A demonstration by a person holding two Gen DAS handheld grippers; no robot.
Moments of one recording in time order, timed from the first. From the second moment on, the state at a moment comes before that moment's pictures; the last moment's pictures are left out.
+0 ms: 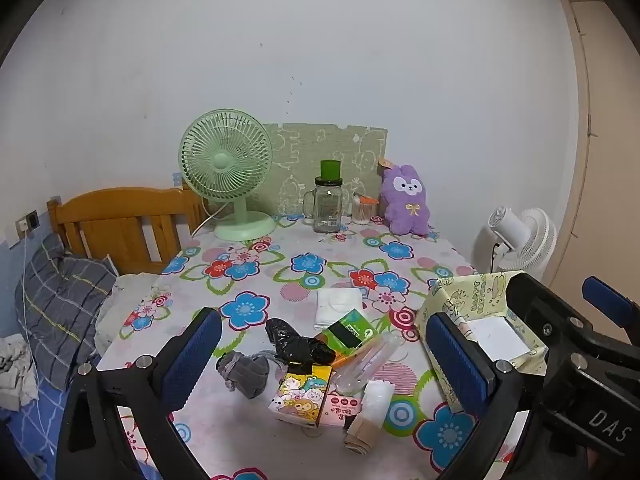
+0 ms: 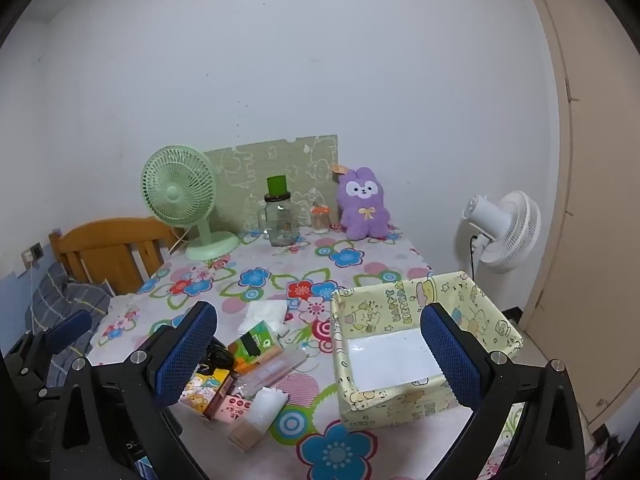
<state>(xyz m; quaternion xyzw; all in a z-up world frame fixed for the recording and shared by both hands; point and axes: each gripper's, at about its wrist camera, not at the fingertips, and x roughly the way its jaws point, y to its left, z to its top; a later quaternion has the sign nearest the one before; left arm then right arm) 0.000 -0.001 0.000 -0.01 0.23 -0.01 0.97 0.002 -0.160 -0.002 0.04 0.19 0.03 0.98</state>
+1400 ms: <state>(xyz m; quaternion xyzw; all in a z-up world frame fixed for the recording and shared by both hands) 0.008 -0.003 -0.008 -0.02 0.24 -0.01 0.97 0.009 -0.155 -0.010 0.03 0.21 0.03 0.98</state>
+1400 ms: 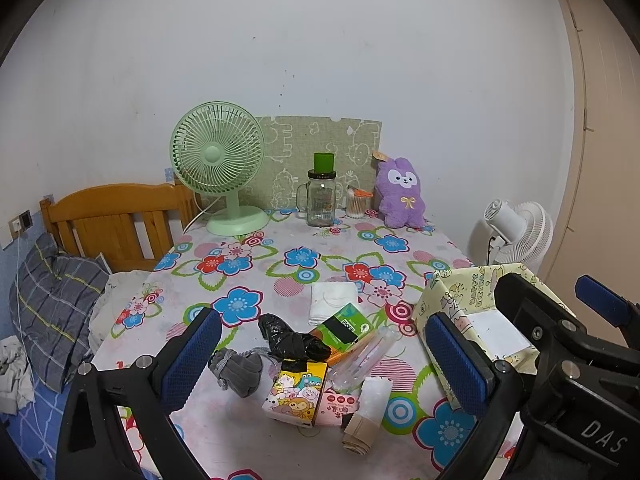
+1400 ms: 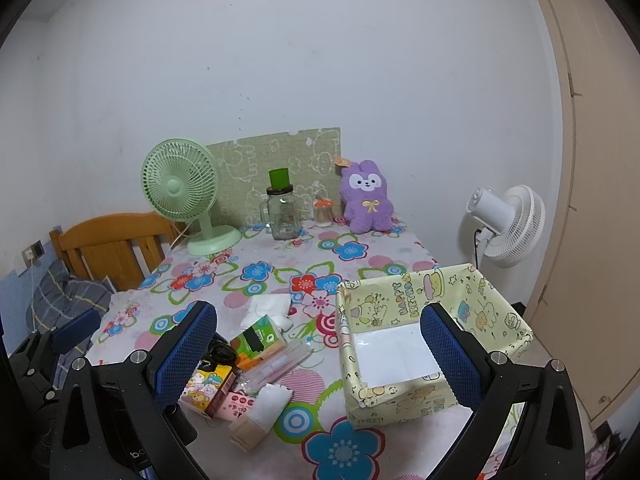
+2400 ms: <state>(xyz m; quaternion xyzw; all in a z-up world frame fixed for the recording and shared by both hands) 0.008 -0.001 -0.010 -0.02 0.24 -0.02 0.97 0.009 -0.156 -0.010 0.03 0.21 0.03 0.98</state>
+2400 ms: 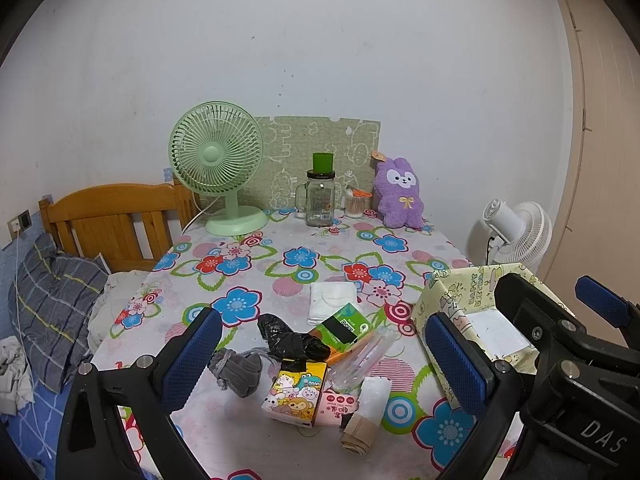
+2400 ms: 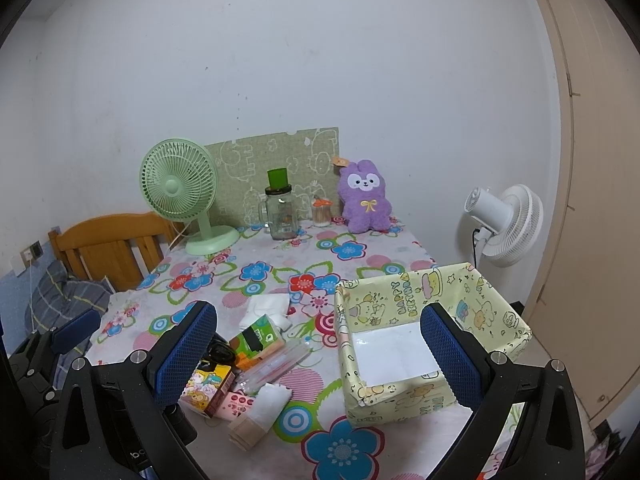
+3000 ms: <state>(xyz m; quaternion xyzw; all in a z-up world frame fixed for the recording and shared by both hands) 0.013 0.012 -0.019 -0.02 0.25 0.00 0.97 0.020 -0.143 -0.022 0.03 0.22 0.03 0.97</state>
